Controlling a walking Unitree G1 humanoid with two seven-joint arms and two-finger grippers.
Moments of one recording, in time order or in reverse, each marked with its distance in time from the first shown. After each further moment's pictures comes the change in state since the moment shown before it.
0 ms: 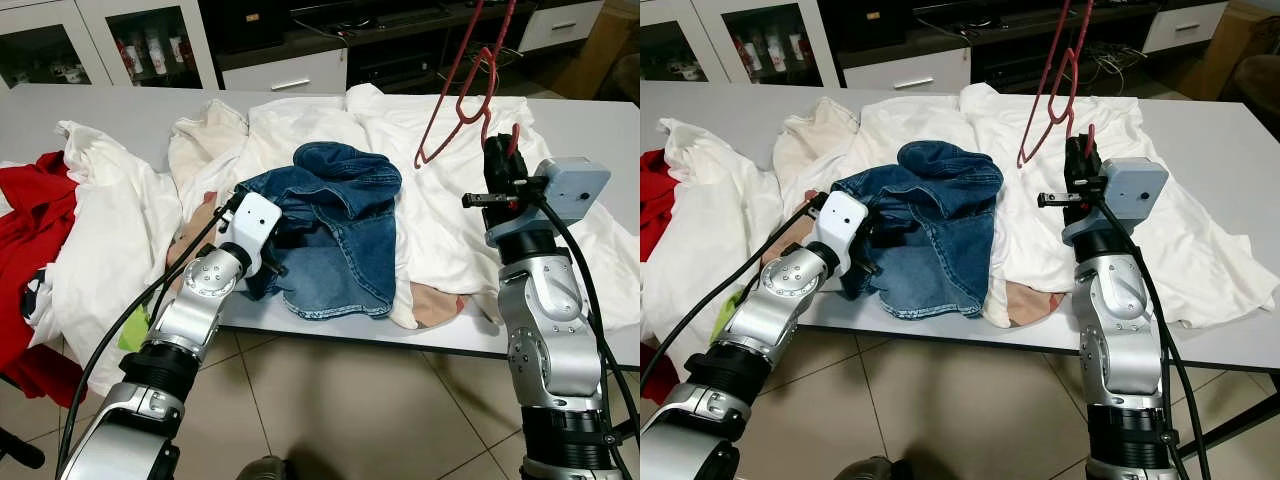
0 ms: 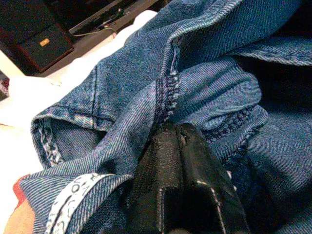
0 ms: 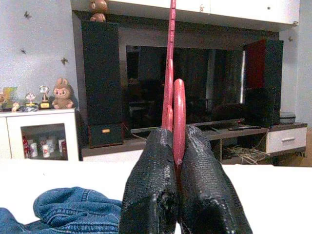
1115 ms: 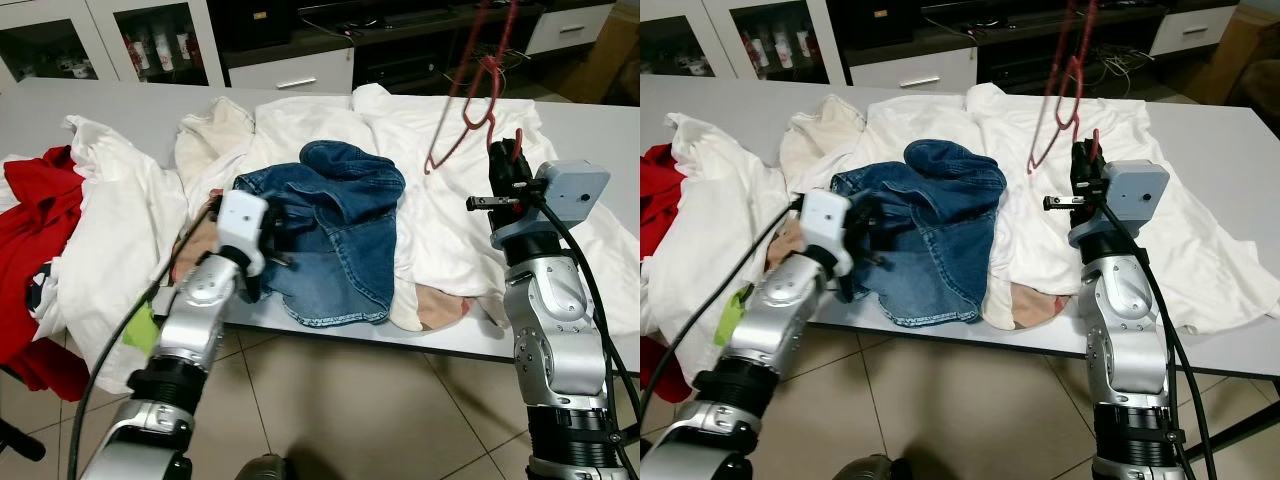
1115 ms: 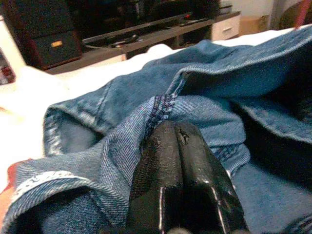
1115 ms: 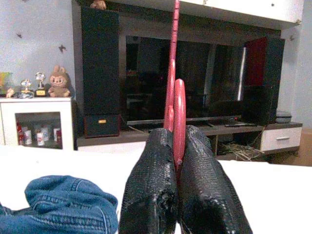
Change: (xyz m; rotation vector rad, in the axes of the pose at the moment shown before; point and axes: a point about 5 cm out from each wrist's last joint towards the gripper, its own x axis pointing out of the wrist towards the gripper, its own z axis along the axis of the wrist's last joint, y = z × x) left arm -0.008 -0.001 0.003 -0.250 -0.150 0.053; right arm -0.001 -0.009 -0.006 -0.048 0.031 -0.017
